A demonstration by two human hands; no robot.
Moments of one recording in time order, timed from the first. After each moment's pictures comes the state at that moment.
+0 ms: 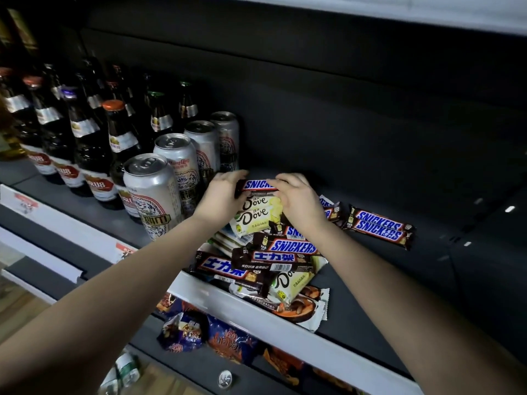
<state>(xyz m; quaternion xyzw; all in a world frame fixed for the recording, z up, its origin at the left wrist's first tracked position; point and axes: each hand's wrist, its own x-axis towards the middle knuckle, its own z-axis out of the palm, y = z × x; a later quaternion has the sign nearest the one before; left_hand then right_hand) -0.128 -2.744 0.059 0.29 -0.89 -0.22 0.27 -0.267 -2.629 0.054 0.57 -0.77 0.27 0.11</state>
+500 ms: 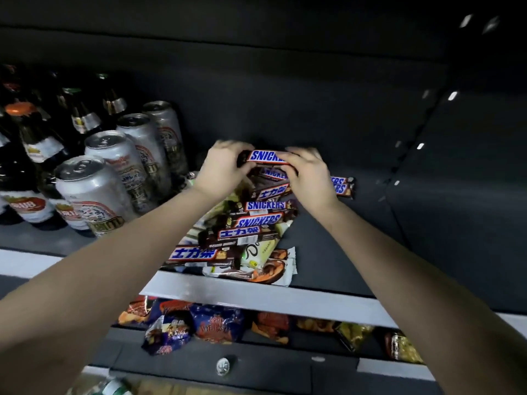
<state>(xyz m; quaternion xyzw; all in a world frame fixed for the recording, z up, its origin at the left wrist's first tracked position) -0.172 -2.692 0.098 0.12 -0.93 -0.17 0.30 -0.274 -2.537 0.074 0.44 -0.80 0.33 0.24</state>
